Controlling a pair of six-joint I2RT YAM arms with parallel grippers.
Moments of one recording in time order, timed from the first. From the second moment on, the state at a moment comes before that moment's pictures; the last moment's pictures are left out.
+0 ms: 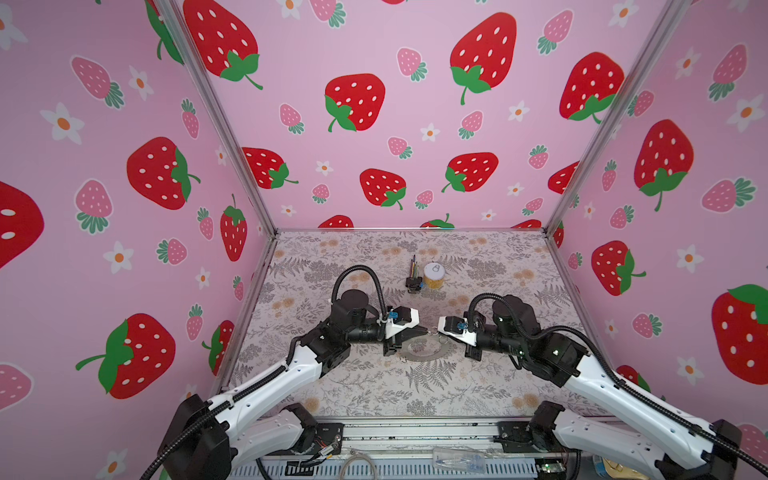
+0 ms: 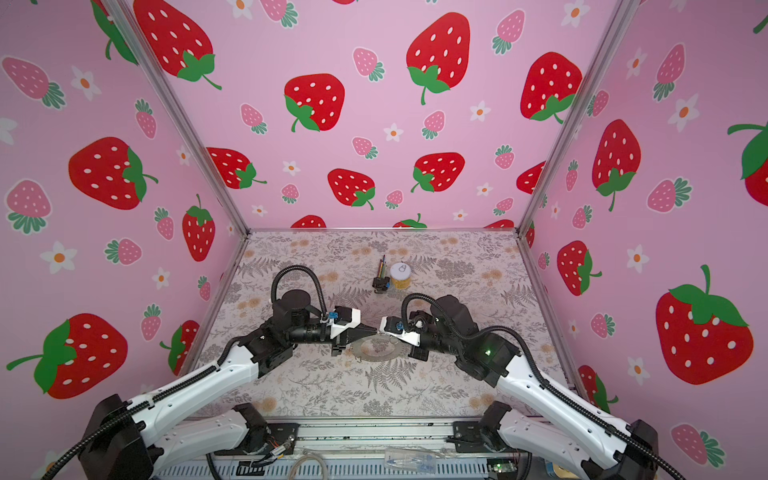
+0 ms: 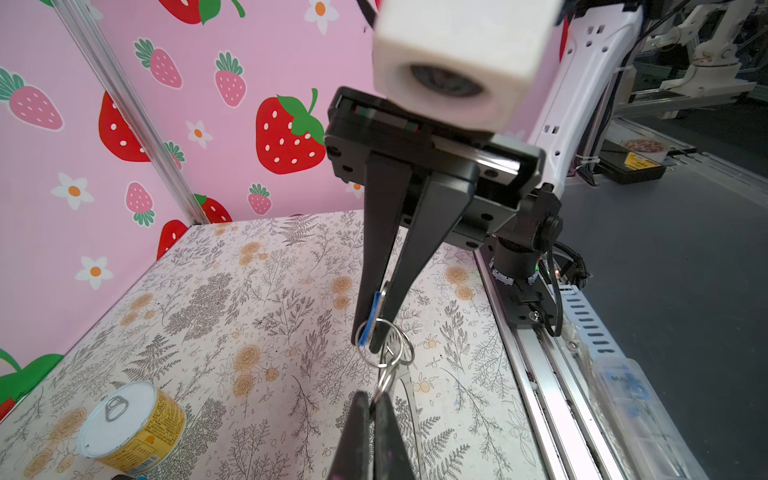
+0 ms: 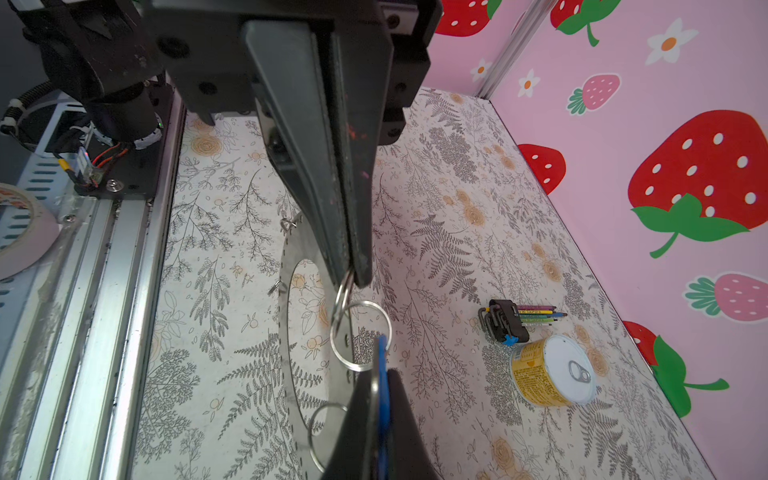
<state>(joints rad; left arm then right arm) -0.67 1.09 0.69 0.11 0.76 0.40 0.90 0.91 0.80 -0.39 -0.29 -0.56</state>
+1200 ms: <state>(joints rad) -0.64 1.09 0.68 0.12 0.65 0.34 0.93 0.99 0.83 -0.42 -0.15 -0.57</state>
